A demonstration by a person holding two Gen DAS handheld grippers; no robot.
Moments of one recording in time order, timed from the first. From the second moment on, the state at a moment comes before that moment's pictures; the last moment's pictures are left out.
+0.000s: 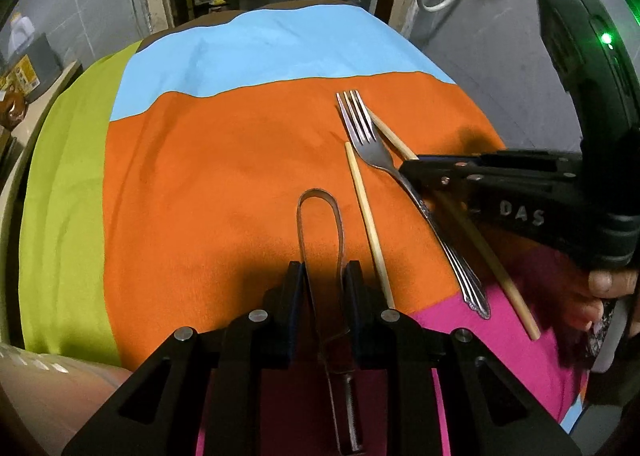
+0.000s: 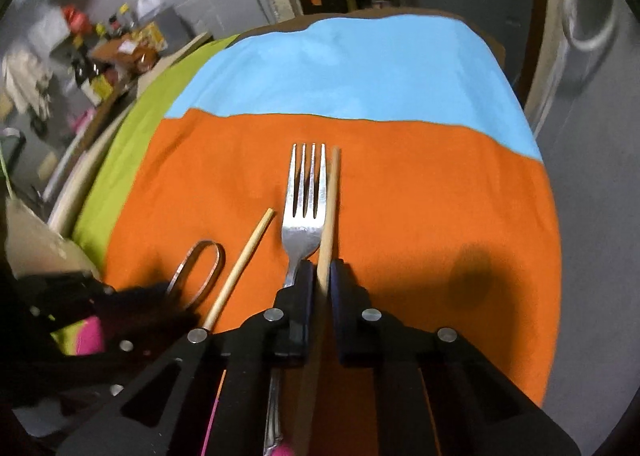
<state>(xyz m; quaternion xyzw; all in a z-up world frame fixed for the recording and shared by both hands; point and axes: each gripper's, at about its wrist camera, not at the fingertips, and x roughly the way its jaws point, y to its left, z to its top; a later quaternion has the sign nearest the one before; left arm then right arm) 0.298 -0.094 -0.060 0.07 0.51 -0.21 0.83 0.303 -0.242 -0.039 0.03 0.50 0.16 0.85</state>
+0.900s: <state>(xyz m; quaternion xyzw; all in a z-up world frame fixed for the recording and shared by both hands) 0.196 -0.051 0.002 -0.03 0.23 -0.21 0.95 0.166 -0.213 0.034 0.05 0.15 0.19 0.97</state>
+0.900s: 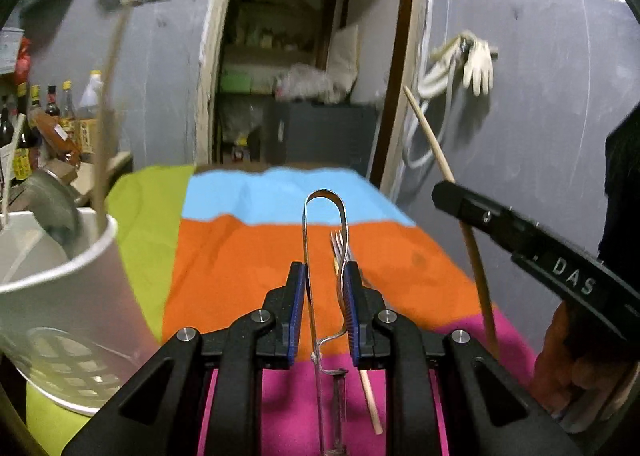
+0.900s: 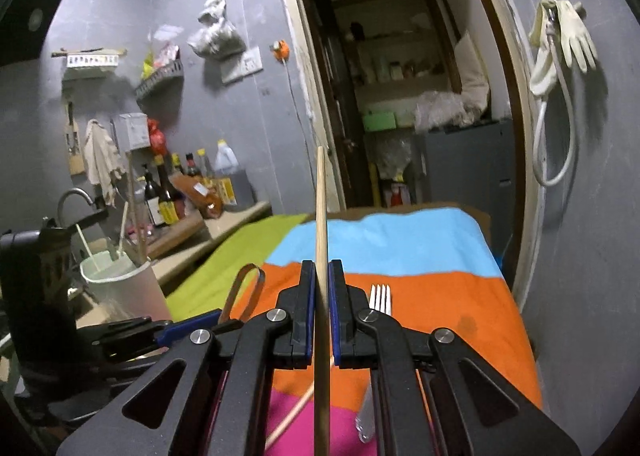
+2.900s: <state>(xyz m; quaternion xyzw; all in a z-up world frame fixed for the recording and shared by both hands) 0.182 0.169 0.053 -0.15 0.01 0.01 0.99 0.186 -0.041 0.072 0.13 -0.08 0.23 0.96</state>
